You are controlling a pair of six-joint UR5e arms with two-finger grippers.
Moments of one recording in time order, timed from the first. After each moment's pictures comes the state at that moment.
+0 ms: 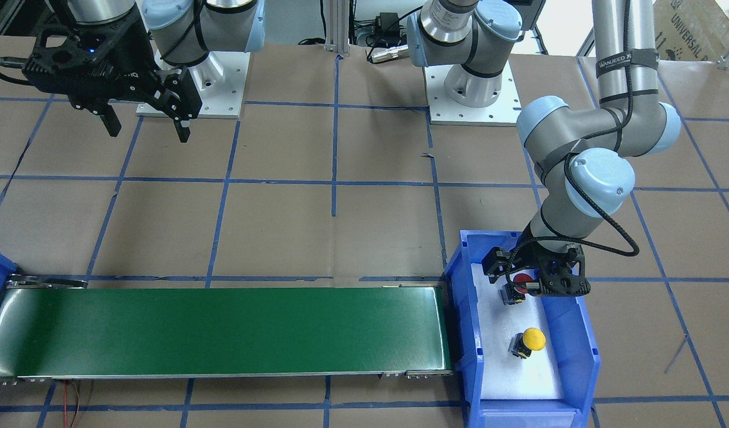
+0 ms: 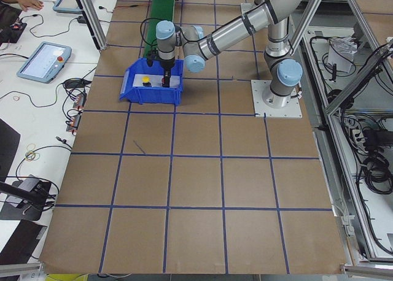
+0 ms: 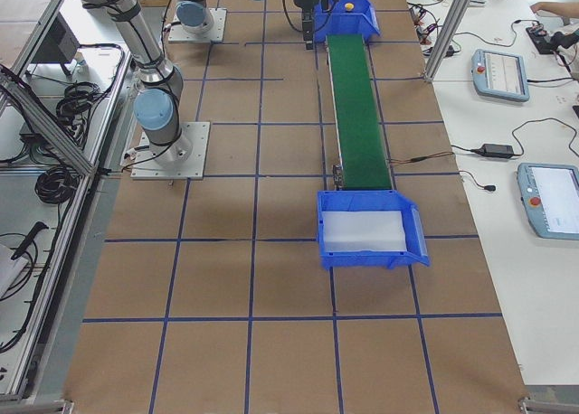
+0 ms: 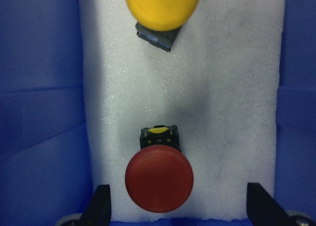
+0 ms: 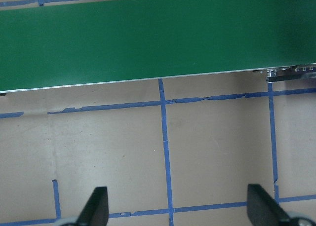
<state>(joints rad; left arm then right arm) -1.41 -1.90 -1.82 -0.94 1.58 0.16 1.59 -1.65 1.60 -1.66 -1.60 0.08</state>
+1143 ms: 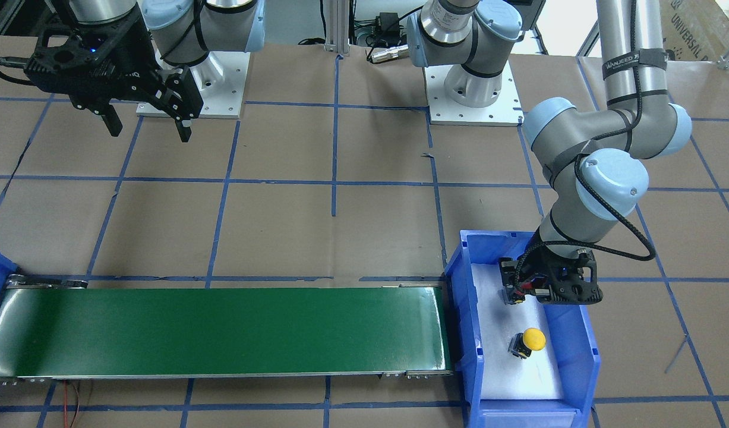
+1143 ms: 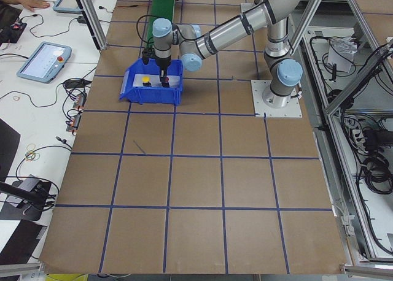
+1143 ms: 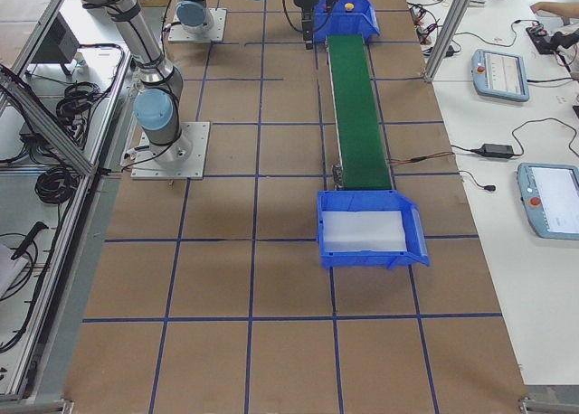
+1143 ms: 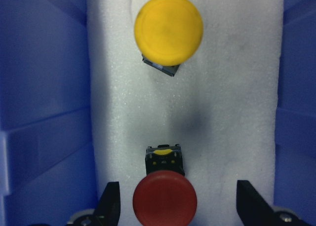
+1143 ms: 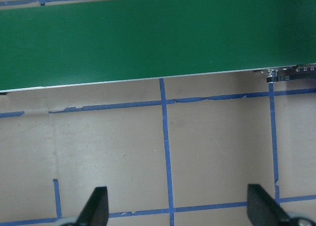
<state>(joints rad) -1.41 -1.91 -1.76 -0.94 1.58 0.19 1.59 -1.65 1.60 -1.66 -1.60 0.08</state>
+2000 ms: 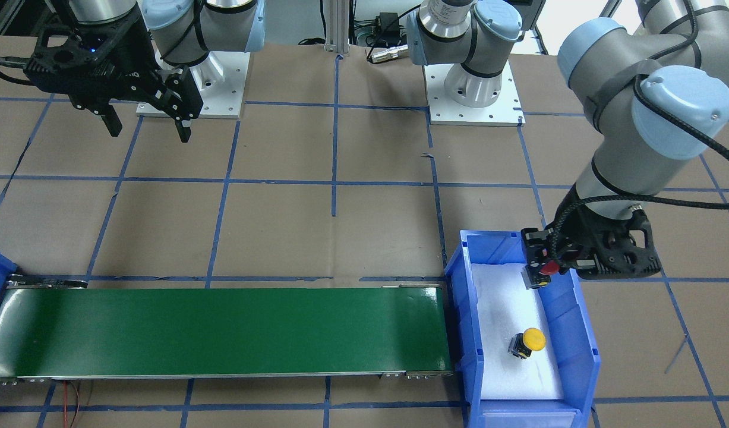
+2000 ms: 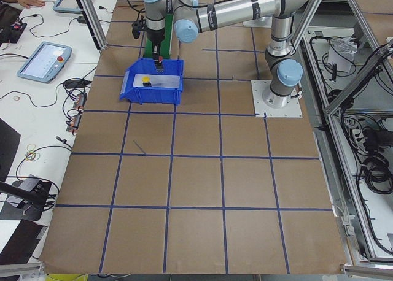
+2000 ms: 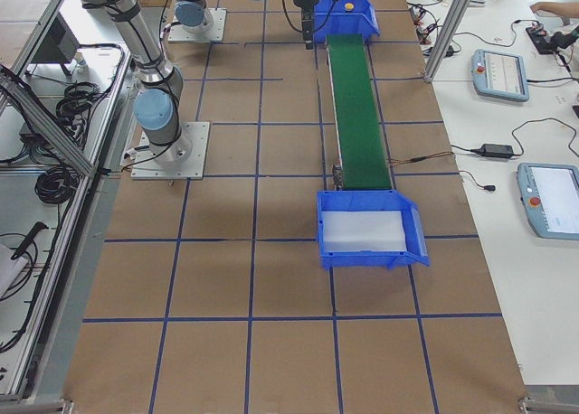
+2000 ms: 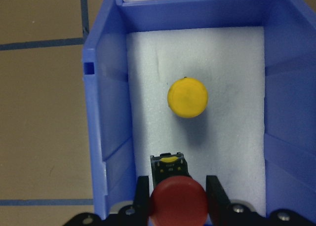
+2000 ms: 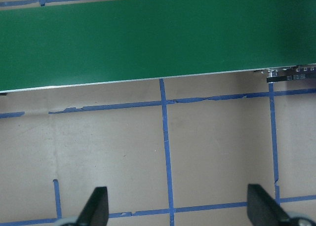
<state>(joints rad) -1.47 -1.82 -1.52 -1.27 1.58 0.06 1.59 -1.65 1.60 -1.66 -1.60 0.08</state>
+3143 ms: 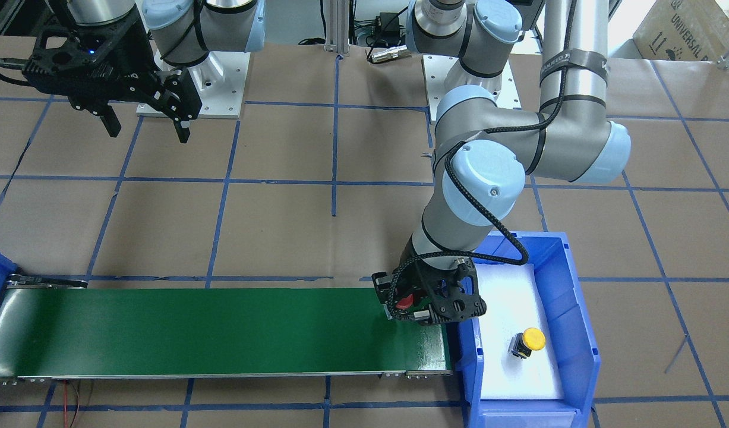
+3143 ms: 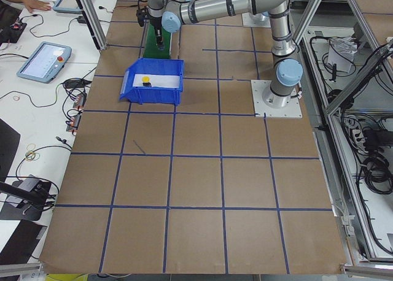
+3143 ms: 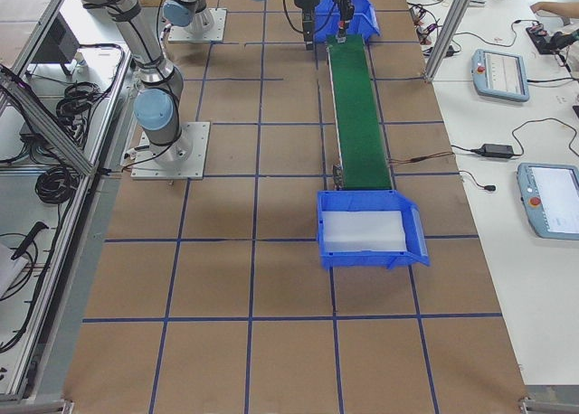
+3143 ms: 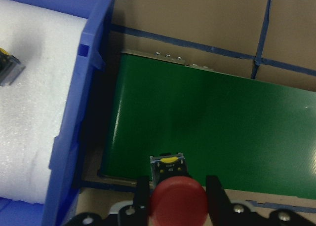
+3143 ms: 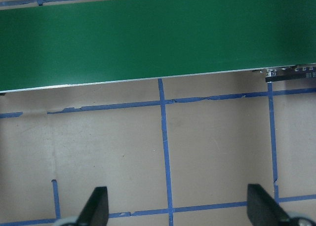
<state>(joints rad) -1.71 -2.04 -1.46 -1.11 1.45 -0.37 1.59 -1.65 1.60 -1.66 -1.60 0.08</state>
